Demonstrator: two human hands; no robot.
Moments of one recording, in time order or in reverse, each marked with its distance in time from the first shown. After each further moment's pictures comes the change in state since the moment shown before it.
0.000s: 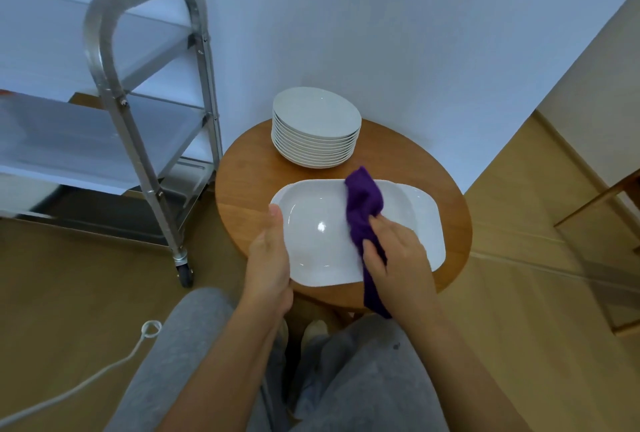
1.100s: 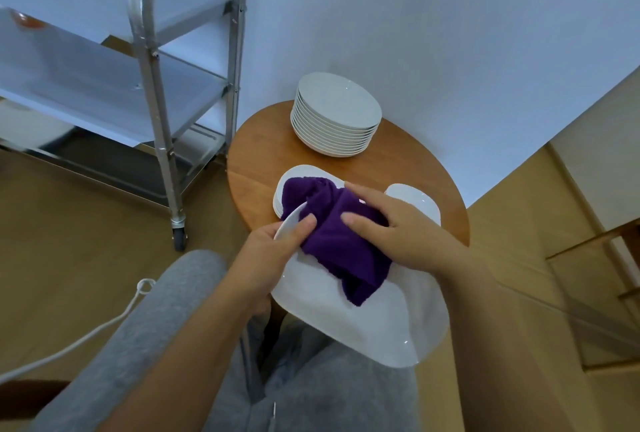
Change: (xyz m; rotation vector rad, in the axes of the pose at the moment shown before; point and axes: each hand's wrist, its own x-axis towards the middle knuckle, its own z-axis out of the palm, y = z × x) left_hand -0.045 0.007 -0.029 0.121 -0.309 -0.003; right_hand 0.044 -0.027 -0.052 0.175 -0.720 -0.039
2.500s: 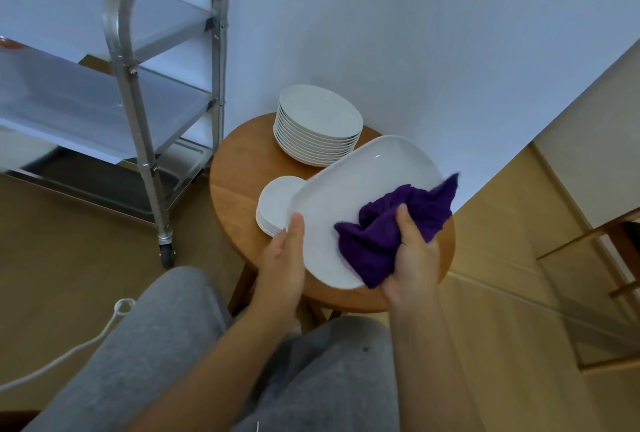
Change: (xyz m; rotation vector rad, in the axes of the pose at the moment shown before) left_hand 0.014 -0.005 0.056 -0.128 0.333 0.026; right_hand -0.004 0.029 0.036 1.479 0.807 0.205
